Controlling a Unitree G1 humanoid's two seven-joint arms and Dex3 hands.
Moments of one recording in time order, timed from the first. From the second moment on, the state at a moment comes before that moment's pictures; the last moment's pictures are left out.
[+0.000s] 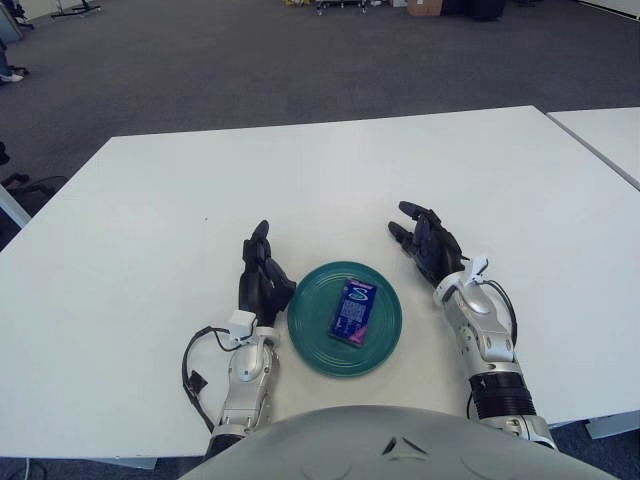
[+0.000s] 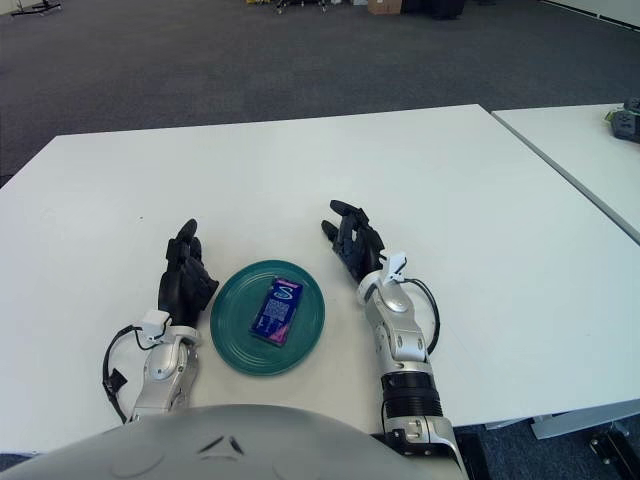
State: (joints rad) left arm 0.28 -0.11 -0.13 0.22 -0.09 -0.41 0.14; right arm 0.02 -0.01 -0.02 0.11 0.21 0.04 0.18
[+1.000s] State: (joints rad) left arm 0.33 -0.11 -0.13 0.19 -0.07 -0.42 0.13; right arm 0.14 -0.03 0.16 0.16 -0.25 -0.19 -0.09
